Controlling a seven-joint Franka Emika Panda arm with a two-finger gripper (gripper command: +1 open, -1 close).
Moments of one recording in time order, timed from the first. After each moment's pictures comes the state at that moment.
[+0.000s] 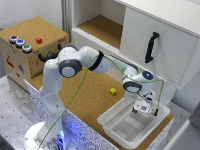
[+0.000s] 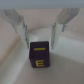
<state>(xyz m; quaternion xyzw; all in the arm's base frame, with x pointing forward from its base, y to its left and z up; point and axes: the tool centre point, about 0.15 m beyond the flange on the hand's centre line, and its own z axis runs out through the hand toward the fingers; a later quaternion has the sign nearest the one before) 0.428 -0.381 0.250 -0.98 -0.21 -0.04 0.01</state>
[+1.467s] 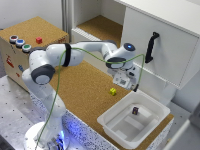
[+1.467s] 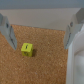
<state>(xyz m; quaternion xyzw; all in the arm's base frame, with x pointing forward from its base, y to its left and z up) 0.363 -0.217 0.388 -0.99 -0.11 -0.04 -0.01</state>
